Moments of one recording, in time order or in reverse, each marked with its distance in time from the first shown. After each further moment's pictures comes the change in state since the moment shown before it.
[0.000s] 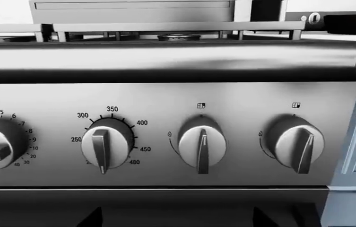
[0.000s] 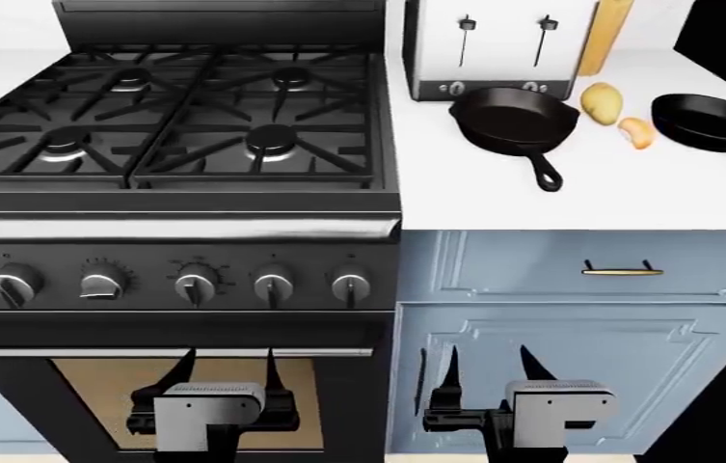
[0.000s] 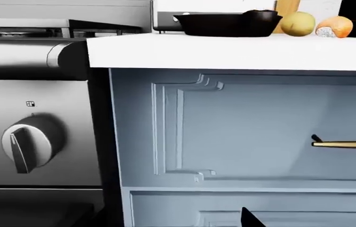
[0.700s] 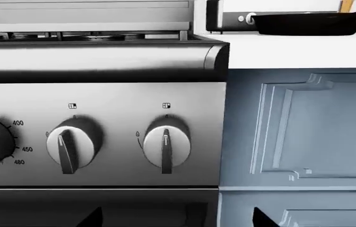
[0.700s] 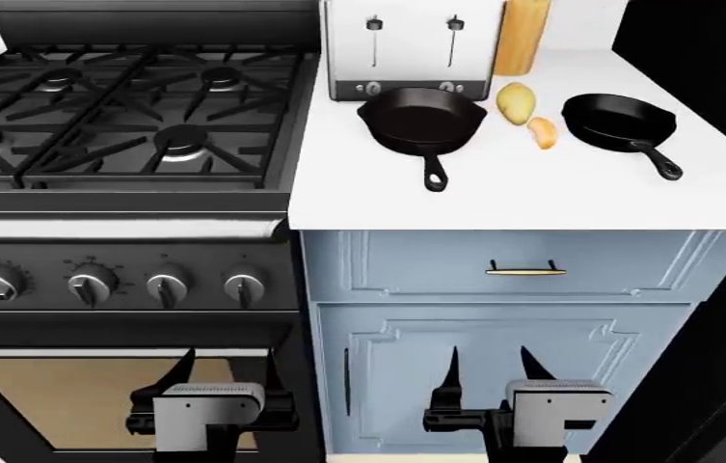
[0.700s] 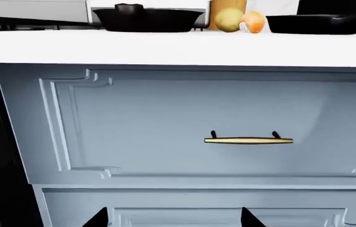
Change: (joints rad) left arm -0.004 -0.034 0.038 -0.001 -0.034 0.003 -0.039; right arm 0.007 0.032 -0.039 0.004 0.035 0.006 0.044
